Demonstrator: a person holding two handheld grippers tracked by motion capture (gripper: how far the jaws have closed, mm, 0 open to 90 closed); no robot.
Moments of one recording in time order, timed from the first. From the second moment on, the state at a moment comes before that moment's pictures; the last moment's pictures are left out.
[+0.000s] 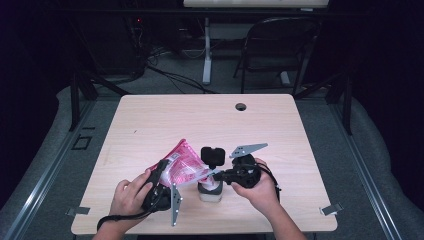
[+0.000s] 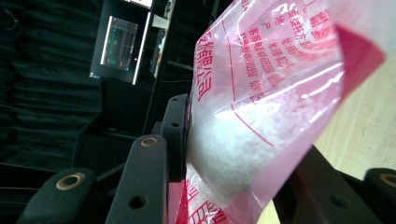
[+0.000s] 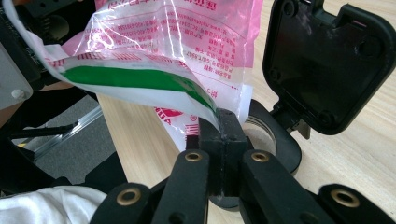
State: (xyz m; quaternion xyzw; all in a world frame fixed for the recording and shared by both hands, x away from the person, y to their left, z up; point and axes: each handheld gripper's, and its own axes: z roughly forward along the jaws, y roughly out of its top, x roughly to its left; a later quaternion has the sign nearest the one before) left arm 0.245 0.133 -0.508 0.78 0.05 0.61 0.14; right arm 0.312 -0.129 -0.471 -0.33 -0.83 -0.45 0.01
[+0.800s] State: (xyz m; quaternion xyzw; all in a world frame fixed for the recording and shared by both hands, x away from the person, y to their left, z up) left arm 0.250 0.135 -0.518 0.80 0.07 0.58 0.16; right arm 0.313 -0.133 -0.471 -0.34 -0.82 -0.47 0.01
